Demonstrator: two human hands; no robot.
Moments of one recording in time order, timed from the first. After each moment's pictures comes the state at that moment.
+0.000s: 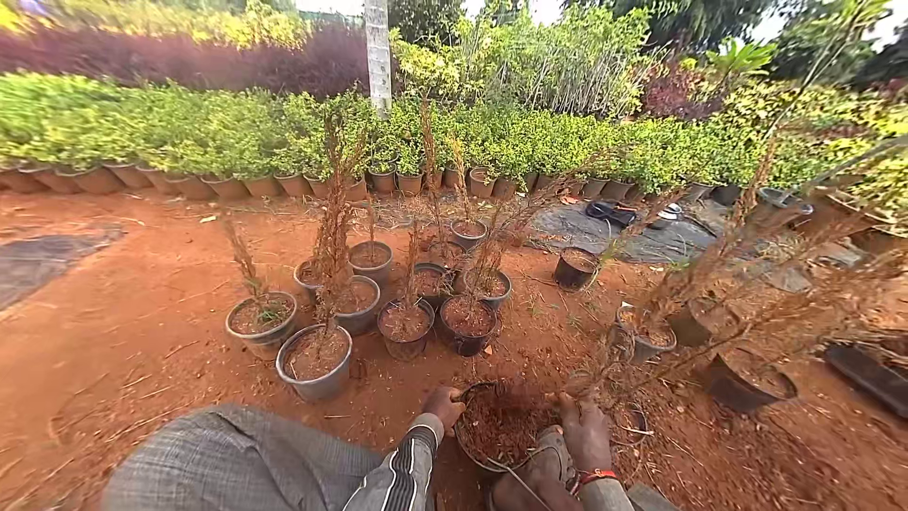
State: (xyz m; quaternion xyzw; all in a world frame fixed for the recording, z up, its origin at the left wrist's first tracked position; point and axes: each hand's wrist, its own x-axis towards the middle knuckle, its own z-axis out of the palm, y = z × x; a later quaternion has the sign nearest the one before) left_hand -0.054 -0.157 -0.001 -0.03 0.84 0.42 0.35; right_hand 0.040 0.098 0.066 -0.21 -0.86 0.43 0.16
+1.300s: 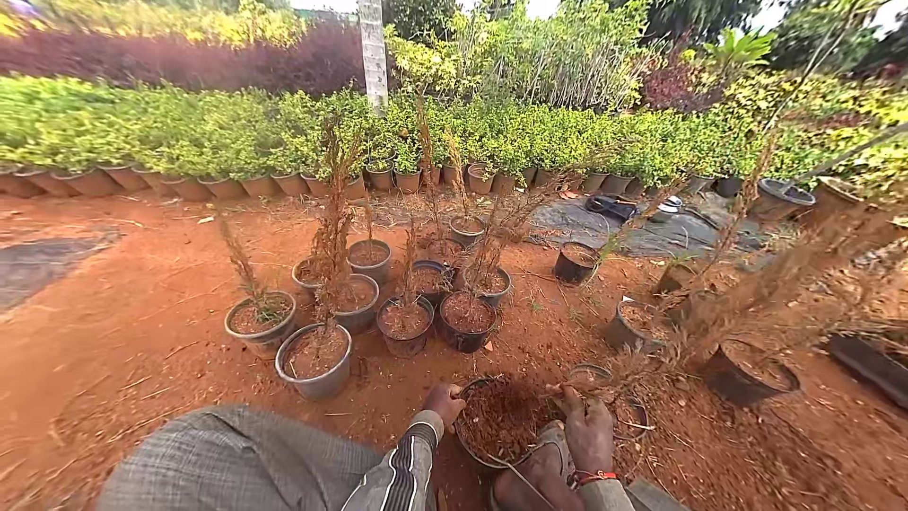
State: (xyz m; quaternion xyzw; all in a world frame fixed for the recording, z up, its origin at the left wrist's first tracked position) left_hand -0.055 -0.158 -0.003 -0.02 0.84 0.42 0.35; right_hand 0.042 0.093 0.055 -0.19 -0.83 0.46 0.26
